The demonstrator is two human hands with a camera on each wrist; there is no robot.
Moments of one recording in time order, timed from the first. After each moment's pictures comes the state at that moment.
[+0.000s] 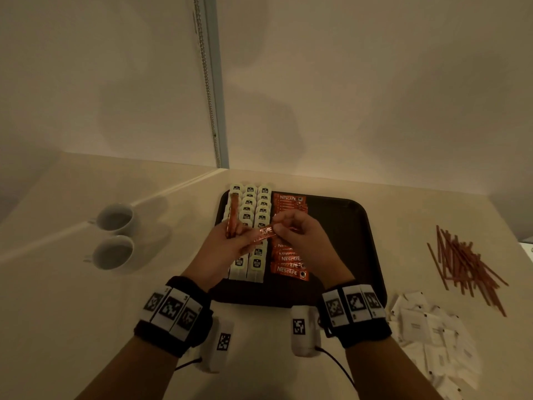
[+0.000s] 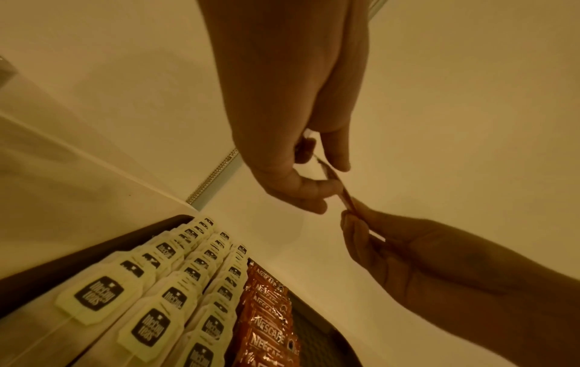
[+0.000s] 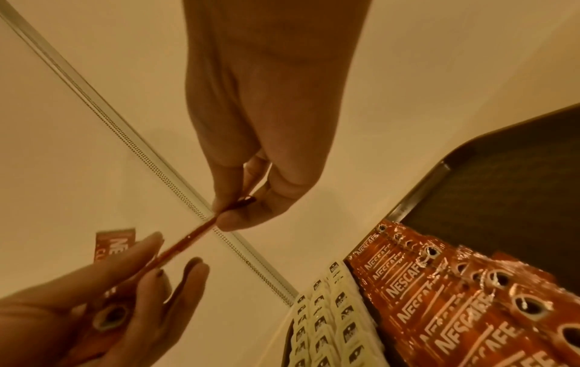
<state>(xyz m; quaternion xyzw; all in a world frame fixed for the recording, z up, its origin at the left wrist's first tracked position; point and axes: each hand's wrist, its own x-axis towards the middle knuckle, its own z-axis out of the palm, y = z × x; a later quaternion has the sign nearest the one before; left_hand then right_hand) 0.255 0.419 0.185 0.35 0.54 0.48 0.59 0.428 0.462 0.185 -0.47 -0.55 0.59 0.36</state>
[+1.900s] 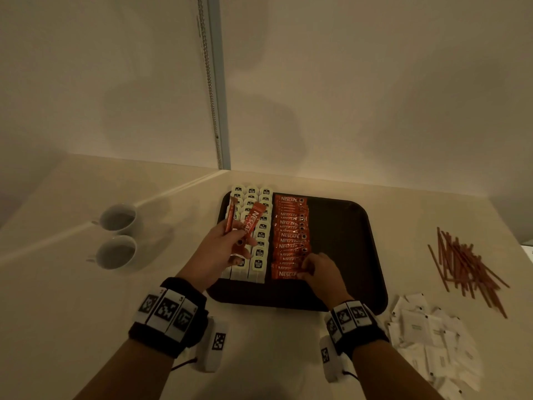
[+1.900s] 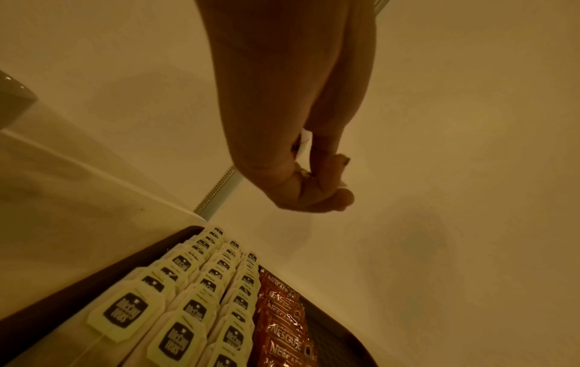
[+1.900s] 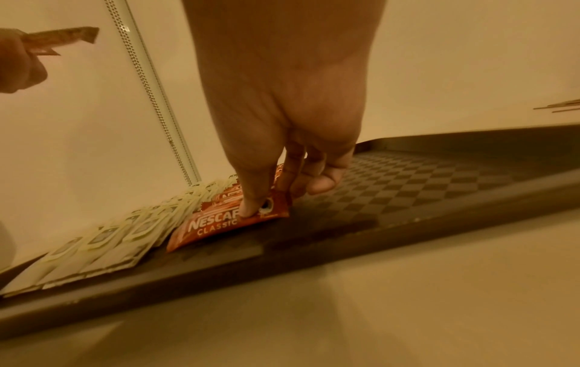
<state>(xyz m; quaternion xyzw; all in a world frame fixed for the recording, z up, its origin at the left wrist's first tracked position) 0.249 0.412 0.199 0.31 0.58 0.45 0.61 0.480 0.452 0.085 -0.65 -0.70 0.28 0.07</state>
